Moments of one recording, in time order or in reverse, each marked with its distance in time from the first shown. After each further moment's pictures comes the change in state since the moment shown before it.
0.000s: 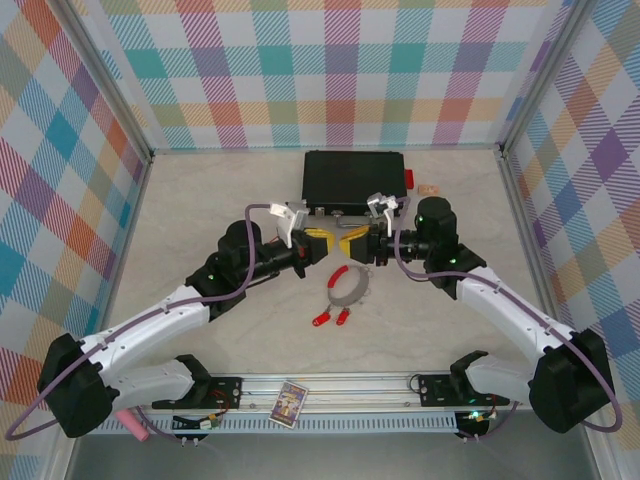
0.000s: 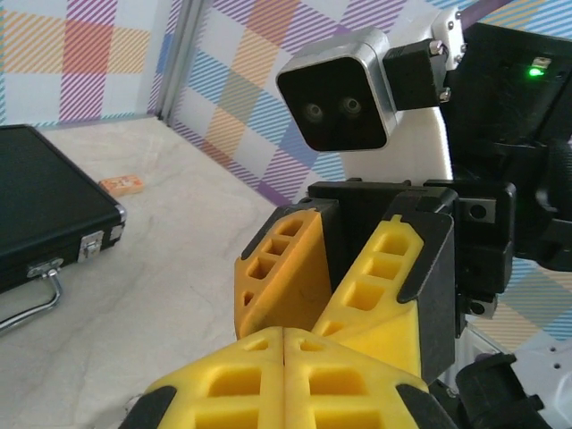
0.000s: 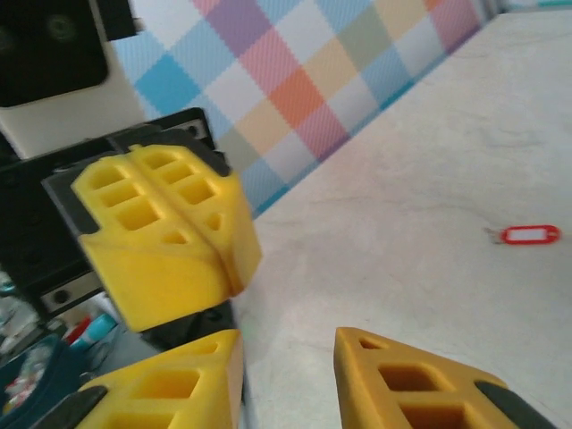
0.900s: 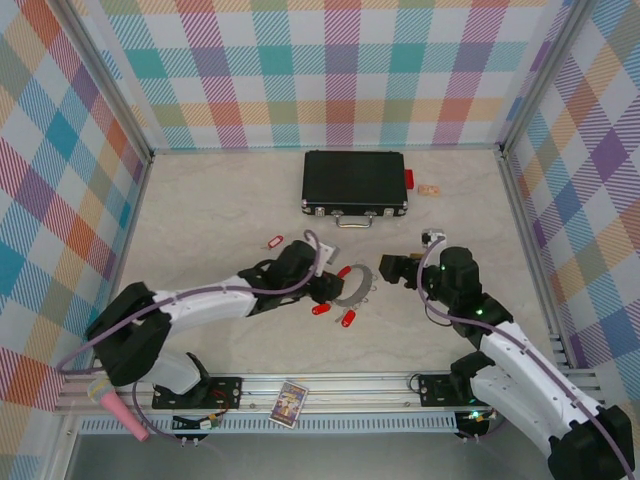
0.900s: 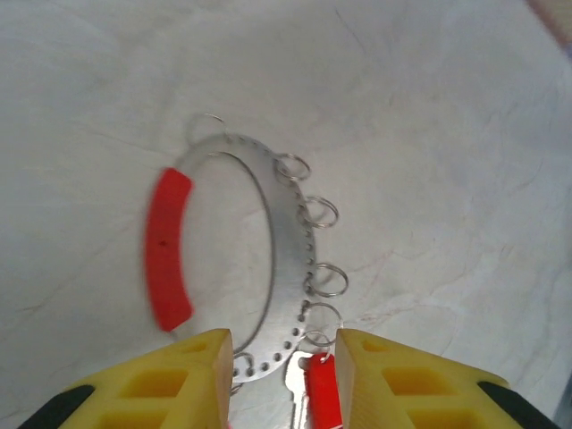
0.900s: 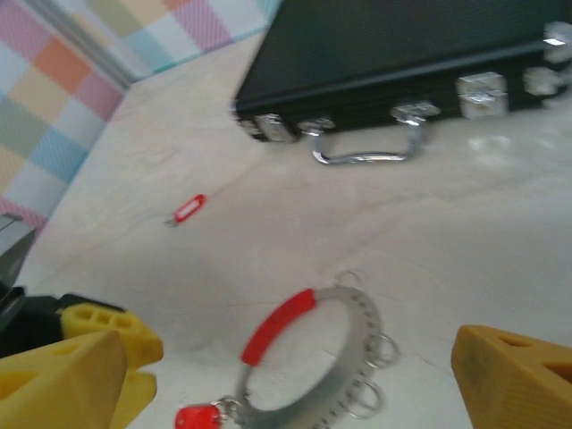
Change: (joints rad) left arm -0.136 0.373 0.007 -0.228 -0.195 0.016; right arm -0.058 -0.428 -0.351 -0.251 0.724 0.106
